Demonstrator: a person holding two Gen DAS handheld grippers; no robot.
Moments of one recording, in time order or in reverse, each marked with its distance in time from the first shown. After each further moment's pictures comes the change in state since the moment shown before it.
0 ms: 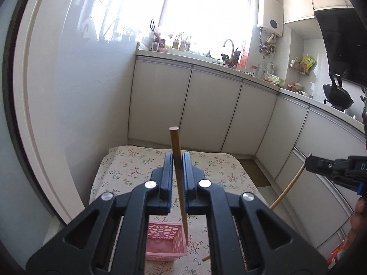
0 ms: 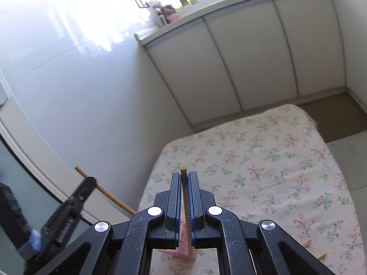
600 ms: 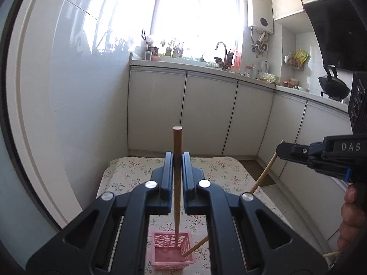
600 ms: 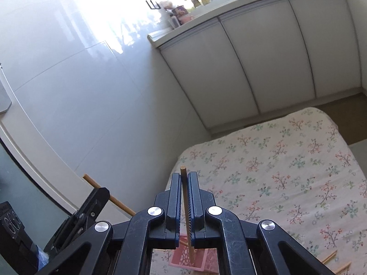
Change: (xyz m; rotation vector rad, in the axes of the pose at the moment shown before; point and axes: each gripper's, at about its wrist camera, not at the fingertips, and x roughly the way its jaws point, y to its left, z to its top) left arm 0.004 -0.006 0.003 0.092 -0.034 0.002; right arm 0.040 0.013 0.008 0.032 -0.006 0.058
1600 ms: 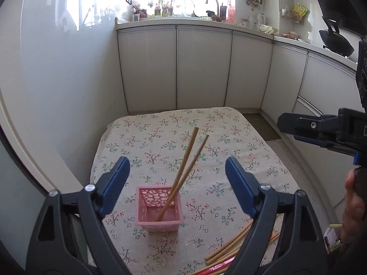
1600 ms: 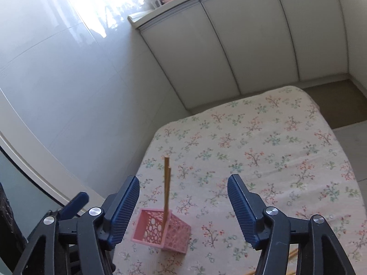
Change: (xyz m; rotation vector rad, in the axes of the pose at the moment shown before) left arm -0.002 -0.048 -0.033 0.089 0.283 0.027; right arm -0.011 -0.053 -0.032 -0.011 0.106 -0.106
